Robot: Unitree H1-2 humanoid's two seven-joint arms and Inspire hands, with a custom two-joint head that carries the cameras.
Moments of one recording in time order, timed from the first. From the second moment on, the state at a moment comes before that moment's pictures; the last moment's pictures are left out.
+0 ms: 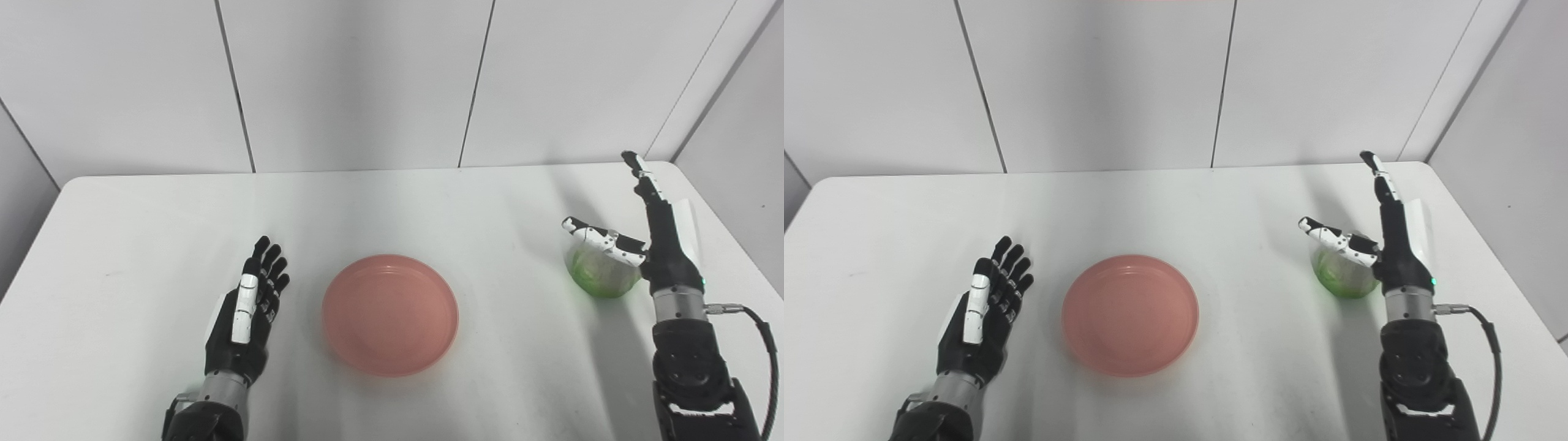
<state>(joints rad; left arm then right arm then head) -0.11 -0.04 -0.04 0.03 -0.22 0.07 -0.15 -0.19 -0.36 -0.22 -0.15 -0.40 0.12 -0.09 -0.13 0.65</state>
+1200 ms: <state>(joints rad) -0.10 0.00 -0.03 0.05 -0.24 0.02 -0.20 -0.19 -0.53 -0.09 -0.13 -0.53 0.47 0.21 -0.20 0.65</state>
